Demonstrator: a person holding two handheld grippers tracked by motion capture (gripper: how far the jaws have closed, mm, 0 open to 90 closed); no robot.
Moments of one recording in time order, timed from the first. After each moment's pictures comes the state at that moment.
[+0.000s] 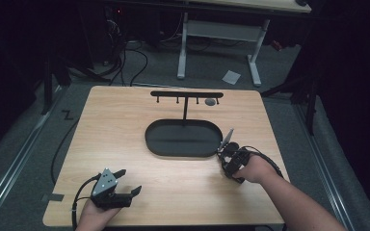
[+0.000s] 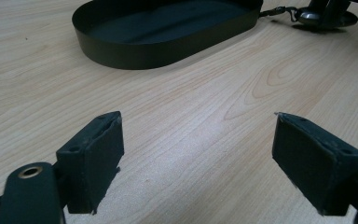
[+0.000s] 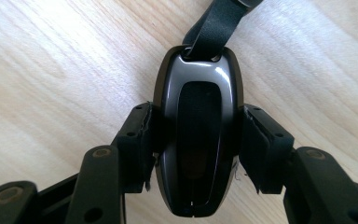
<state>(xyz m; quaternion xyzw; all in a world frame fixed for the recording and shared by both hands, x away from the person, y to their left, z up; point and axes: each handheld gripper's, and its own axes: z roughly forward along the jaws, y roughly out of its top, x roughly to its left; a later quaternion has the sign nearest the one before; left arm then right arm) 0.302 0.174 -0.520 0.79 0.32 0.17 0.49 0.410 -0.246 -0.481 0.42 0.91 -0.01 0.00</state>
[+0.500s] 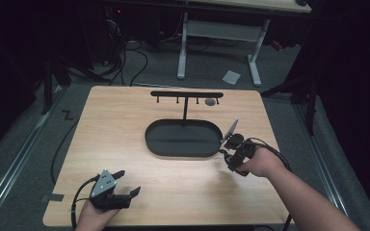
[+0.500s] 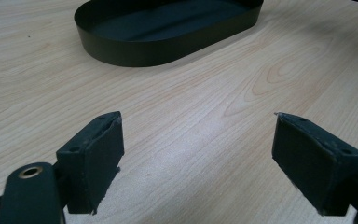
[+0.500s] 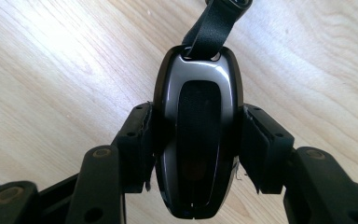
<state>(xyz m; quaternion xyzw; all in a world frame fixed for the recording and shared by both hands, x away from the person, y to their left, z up) 0.298 0.178 -0.520 0.79 0.33 0.17 0.49 0.408 -0.246 -0.431 0.42 0.91 -0.01 0.02</state>
